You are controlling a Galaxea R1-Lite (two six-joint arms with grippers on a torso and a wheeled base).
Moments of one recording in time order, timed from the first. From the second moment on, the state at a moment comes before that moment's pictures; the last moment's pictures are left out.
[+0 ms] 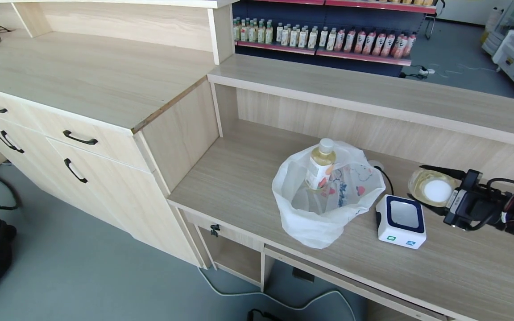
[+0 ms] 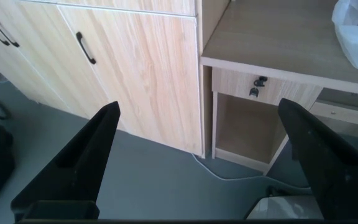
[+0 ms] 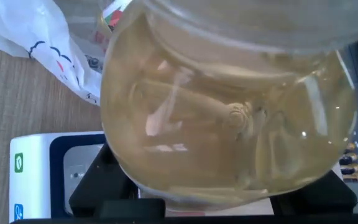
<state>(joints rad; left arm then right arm) 0.00 0.00 0.00 -0.06 0.00 0.12 -0.22 1.85 -0.53 -1.22 0.83 -1.32</state>
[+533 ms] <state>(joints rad) 0.00 0.00 0.00 -0.06 0.00 0.12 -0.24 1.91 -0.54 -1.23 0.87 -1.40</state>
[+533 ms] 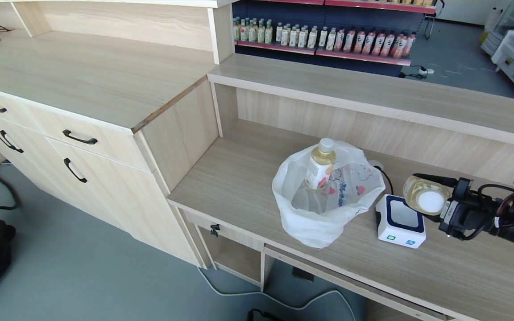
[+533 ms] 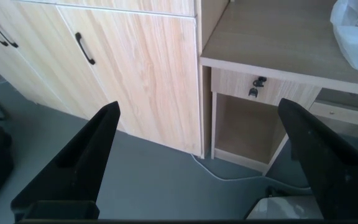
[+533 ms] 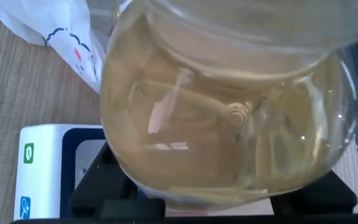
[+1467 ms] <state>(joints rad) 0.00 0.00 0.00 -0.06 0.00 0.12 -0.26 2.01 -0.54 -1.24 0.88 -1.48</state>
